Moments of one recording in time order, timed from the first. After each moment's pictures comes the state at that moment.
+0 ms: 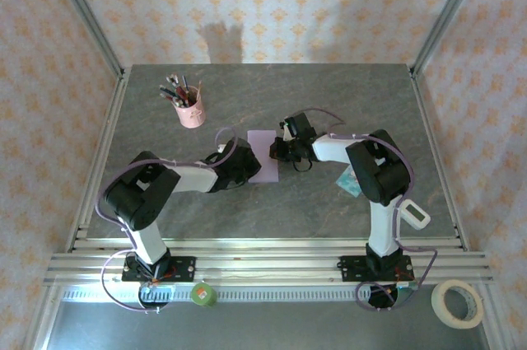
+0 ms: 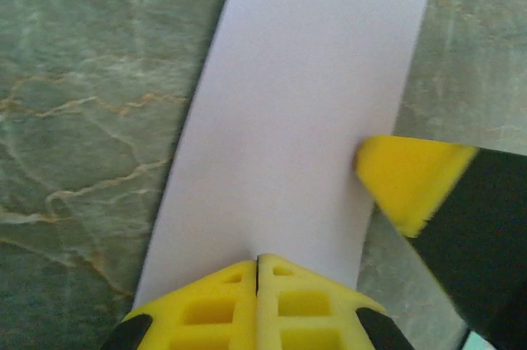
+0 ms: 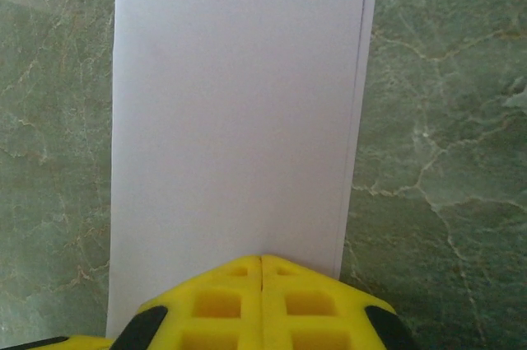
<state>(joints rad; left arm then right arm) -0.59 1.75 0.75 0.20 0.05 -1.21 0.52 2.00 1.09 -0.07 -0.34 0.60</state>
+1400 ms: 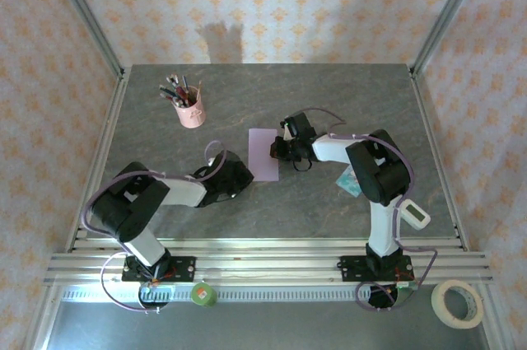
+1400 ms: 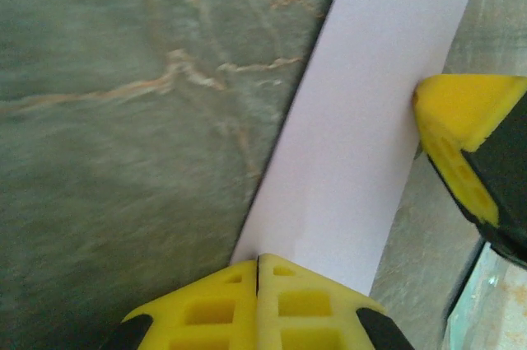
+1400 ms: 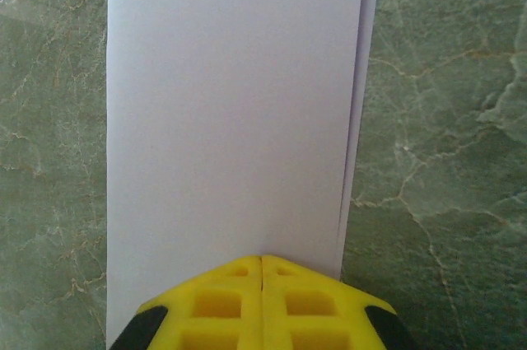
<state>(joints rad) -0.60 1.62 0.55 0.30 0.08 -1.30 0.52 2.00 1.09 -0.06 -0.32 0.61</state>
